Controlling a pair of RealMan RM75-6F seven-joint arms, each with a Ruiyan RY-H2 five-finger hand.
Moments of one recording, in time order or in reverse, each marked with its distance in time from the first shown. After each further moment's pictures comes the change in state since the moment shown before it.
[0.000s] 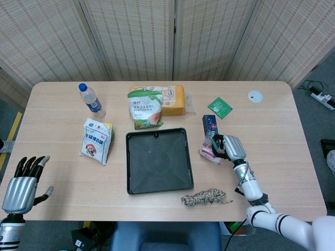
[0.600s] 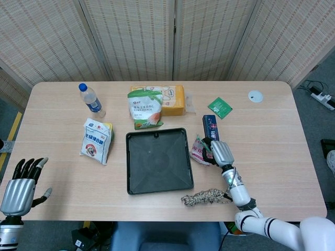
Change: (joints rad) left arm 0.010 0.004 0.009 0.004 -0.003 -0.001 -0.009; right arm 0.003 -0.083 -0.011 -0.021 -0.007 0.029 -0.097
